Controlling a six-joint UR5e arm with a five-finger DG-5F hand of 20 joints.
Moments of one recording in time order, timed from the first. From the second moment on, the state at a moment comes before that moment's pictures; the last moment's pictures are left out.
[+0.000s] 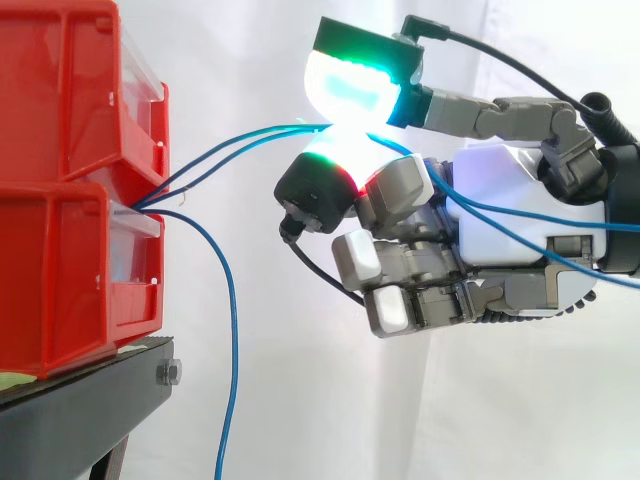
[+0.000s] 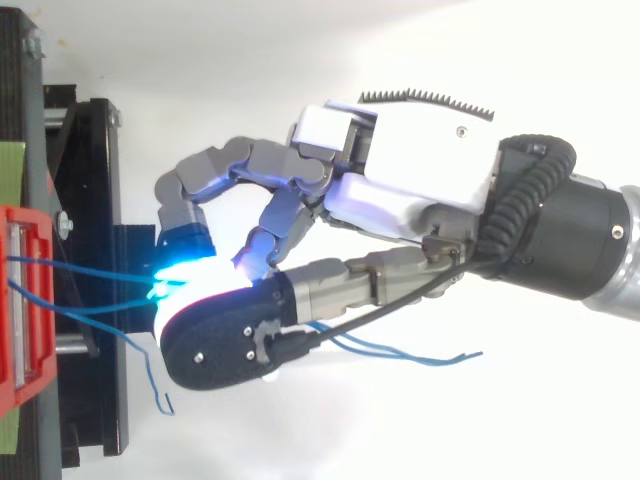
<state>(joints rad) 0.19 -2.25 -1.19 -2.83 -1.16 0.08</state>
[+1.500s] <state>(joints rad) 0.19 -2.25 -1.19 -2.83 -1.16 0.07</state>
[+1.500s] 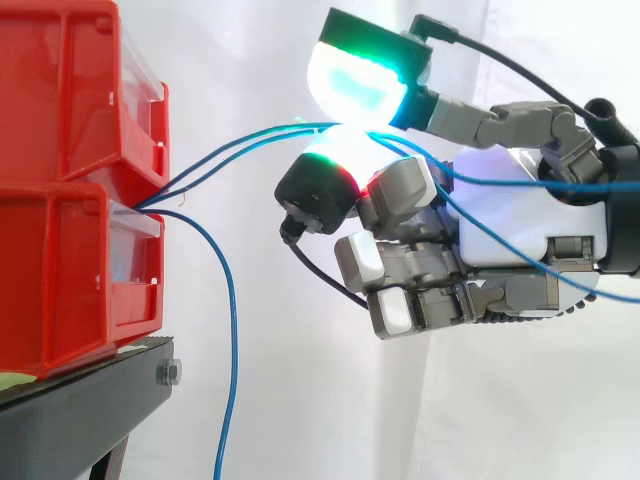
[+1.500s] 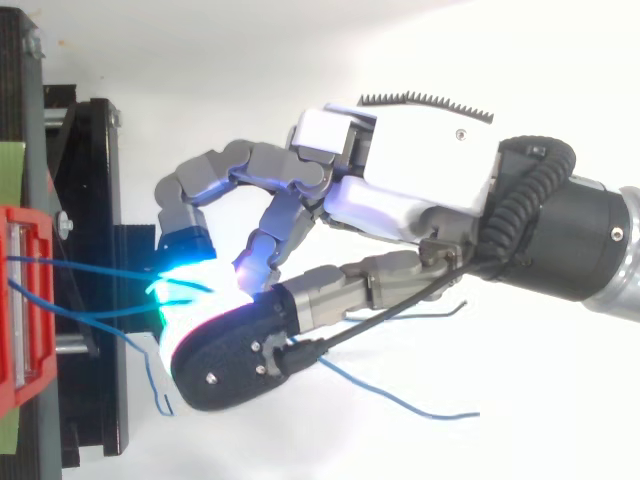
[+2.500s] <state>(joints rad) 0.19 -2.25 -1.19 -2.83 -1.16 0.06</state>
